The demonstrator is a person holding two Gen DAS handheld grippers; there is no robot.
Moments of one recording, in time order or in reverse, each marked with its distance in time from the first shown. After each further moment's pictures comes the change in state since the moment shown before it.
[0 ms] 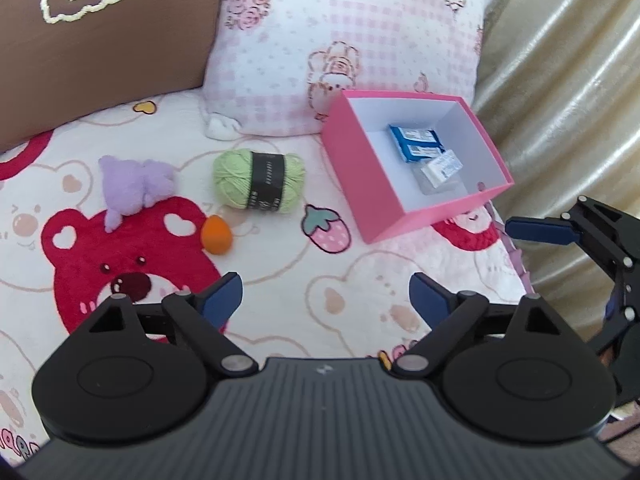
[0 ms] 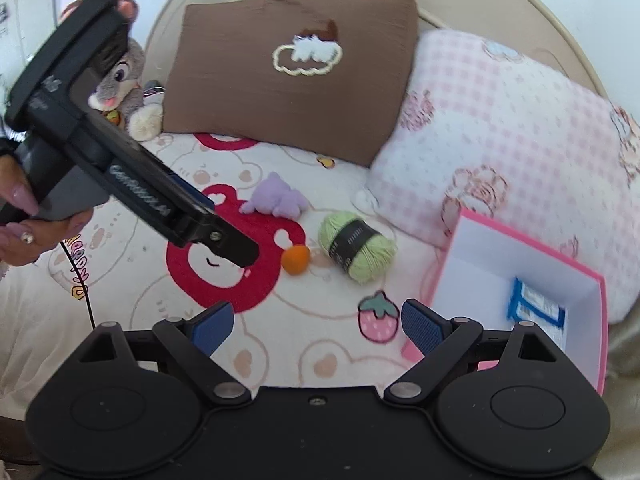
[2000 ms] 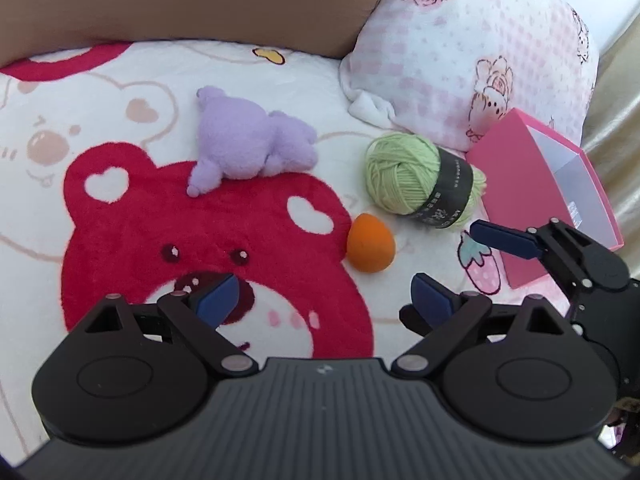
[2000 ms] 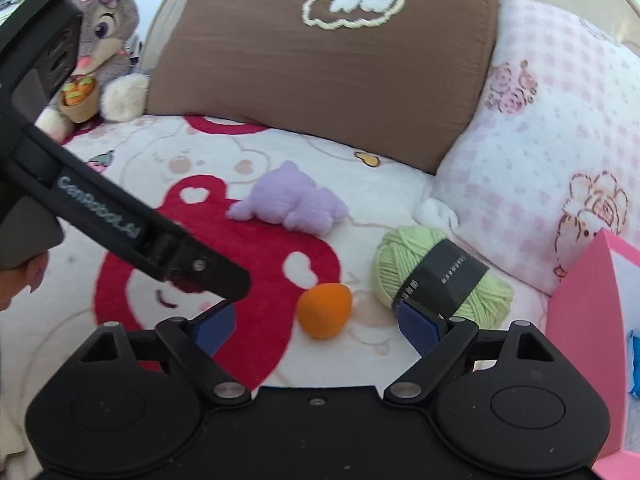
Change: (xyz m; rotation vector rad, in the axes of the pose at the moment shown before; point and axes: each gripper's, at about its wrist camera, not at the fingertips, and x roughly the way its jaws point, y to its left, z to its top) left arm 0.111 0.158 -0.044 -0.199 -0.129 0.052; right arm 0.219 0.036 -0.006 -0.049 -0.113 -0.010
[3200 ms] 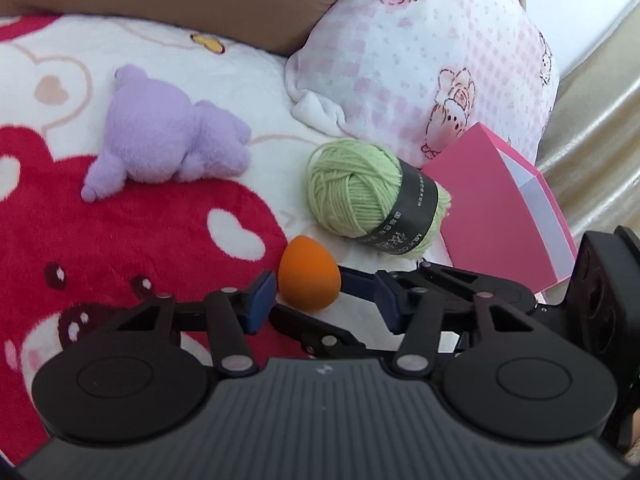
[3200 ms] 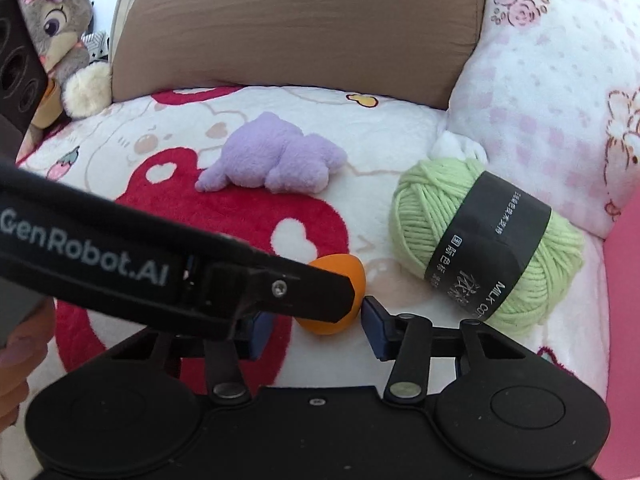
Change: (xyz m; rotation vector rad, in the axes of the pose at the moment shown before) left arm 0.058 -0.001 -0.001 -0.046 -0.062 -0.214; right arm 0.067 -0.004 -0.009 0.123 0.094 0.032
